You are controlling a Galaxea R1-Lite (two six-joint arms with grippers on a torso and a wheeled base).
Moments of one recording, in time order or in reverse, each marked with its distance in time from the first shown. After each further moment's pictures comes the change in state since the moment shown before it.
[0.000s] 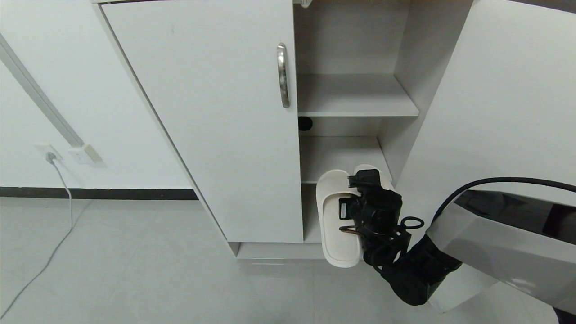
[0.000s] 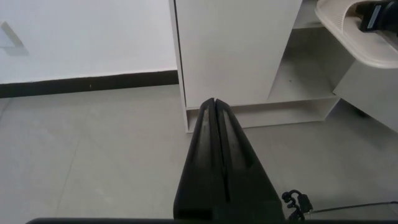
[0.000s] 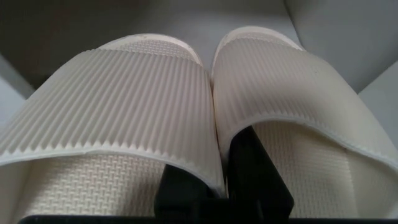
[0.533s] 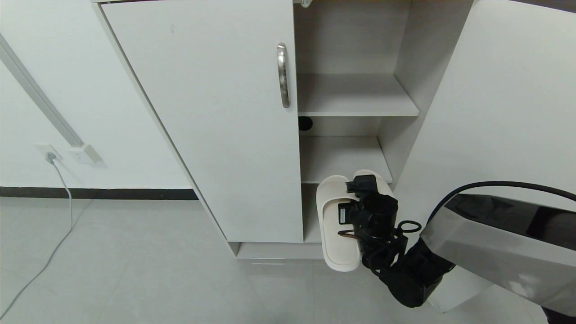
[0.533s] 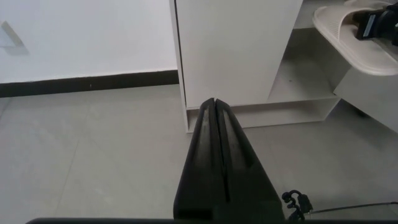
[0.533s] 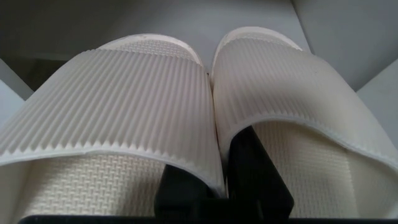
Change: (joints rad) left arm 0.000 0.000 0.000 0.000 0.000 -0.001; right arm -0.004 0.034 -0.003 -0.001 0.000 -0.010
